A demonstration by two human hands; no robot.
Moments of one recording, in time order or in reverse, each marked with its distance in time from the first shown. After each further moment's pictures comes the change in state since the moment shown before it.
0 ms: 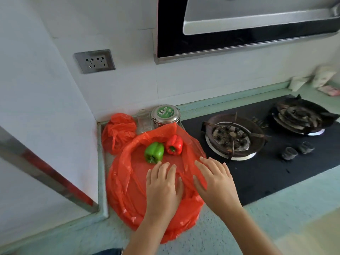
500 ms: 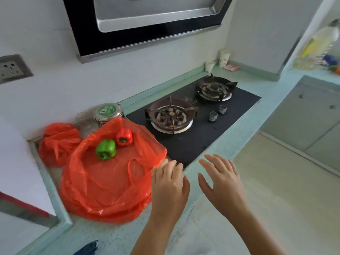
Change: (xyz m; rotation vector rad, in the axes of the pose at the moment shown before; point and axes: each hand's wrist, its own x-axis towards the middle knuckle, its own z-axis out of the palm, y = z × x) left_hand -0.082 0.090 -0.026 -0.287 -0.041 0.386; right_hand -0.150 0.006 -0.086 -0.214 0.196 0.288
